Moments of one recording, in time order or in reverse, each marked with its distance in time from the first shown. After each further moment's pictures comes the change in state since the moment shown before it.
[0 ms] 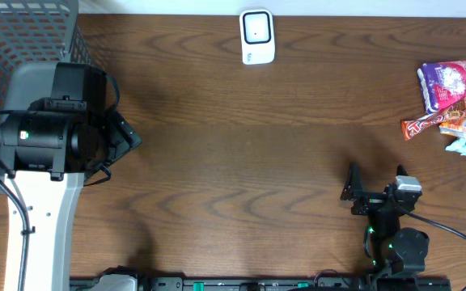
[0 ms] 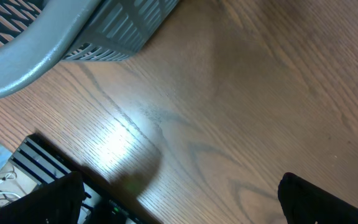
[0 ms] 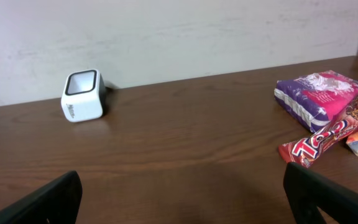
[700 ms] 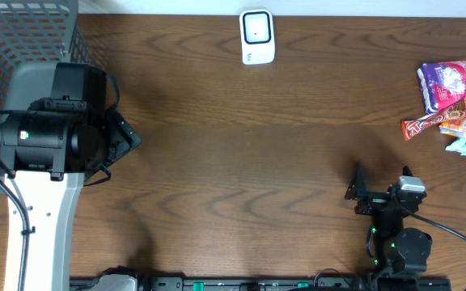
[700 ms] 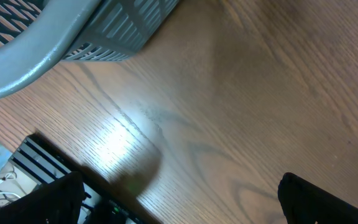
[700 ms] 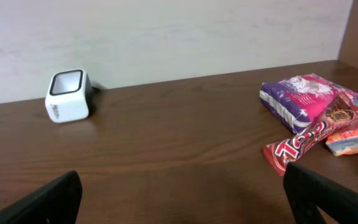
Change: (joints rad) left arm 0.000 0.000 0.000 0.000 0.000 0.000; right arm -0.052 0.000 0.000 -0.002 -0.012 -0.033
